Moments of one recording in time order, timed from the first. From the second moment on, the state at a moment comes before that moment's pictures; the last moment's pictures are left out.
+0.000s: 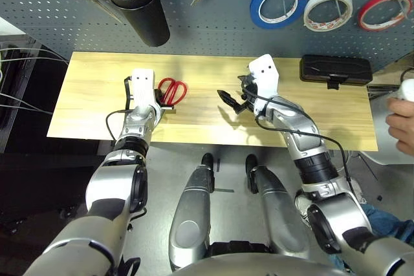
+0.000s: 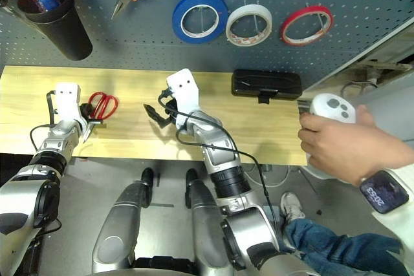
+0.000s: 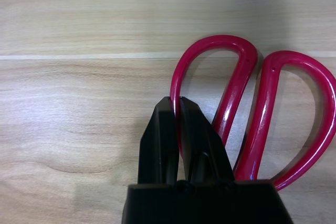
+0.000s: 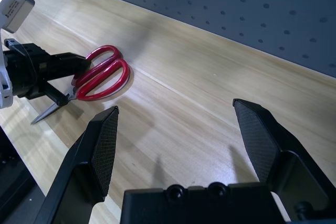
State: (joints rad) left arm -0.79 0.36 0.18 1.14 -0.04 -0.04 -0.06; right arm -0.62 -0.05 0.15 0.23 0.06 0.39 0.48
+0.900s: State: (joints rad) left arm -0.47 0.35 0.32 0.55 -0.09 -0.16 0.12; right arm -0.76 -0.05 0.13 0.50 0.07 0.16 0.53
